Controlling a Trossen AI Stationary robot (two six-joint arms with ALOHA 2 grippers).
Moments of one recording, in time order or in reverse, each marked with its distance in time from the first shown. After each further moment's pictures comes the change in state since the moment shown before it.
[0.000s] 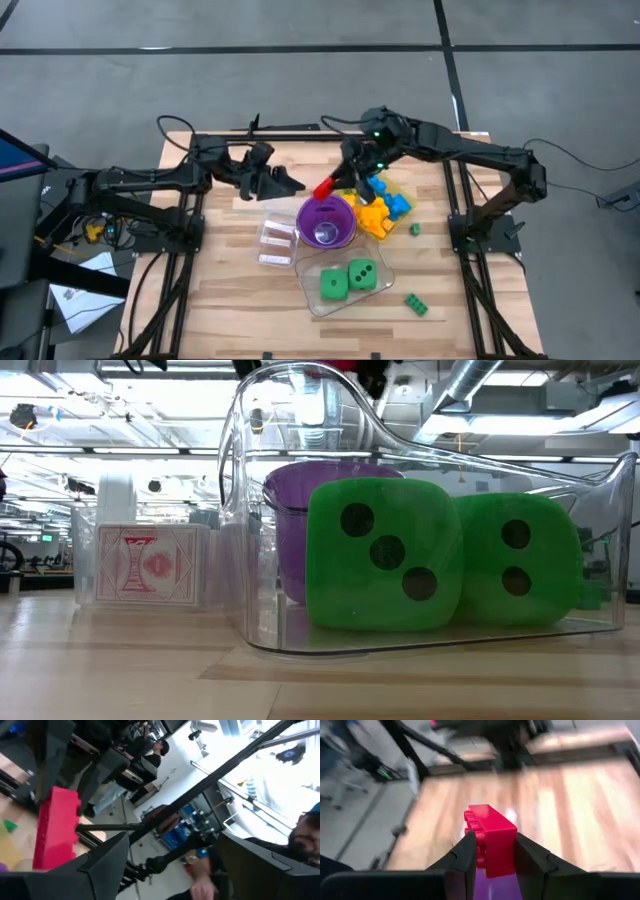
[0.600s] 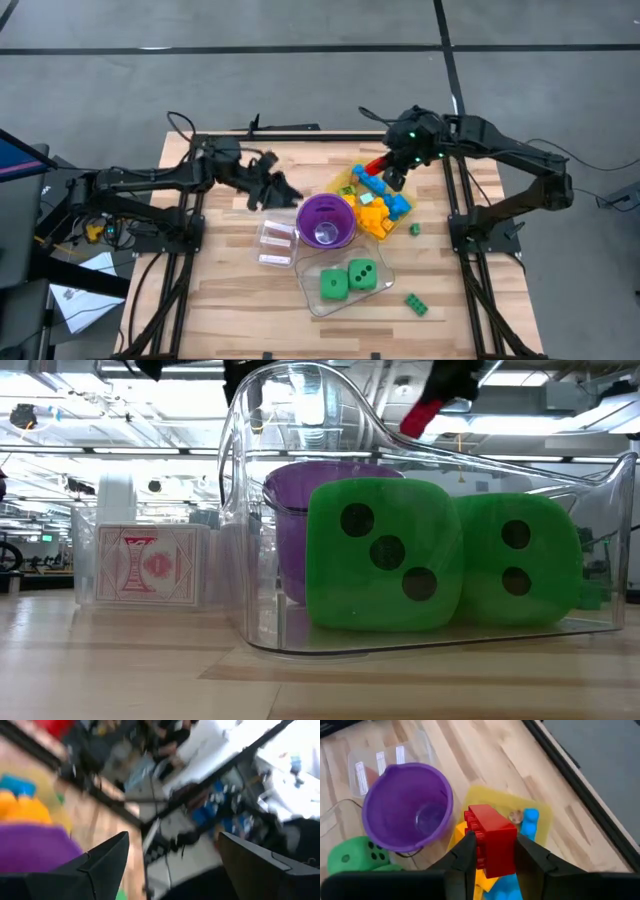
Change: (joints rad) left arm 0.024 0.000 0.000 -0.236 0.046 0.190; right arm -0.046 -0.212 -0.013 -0.524 0.533 0.193
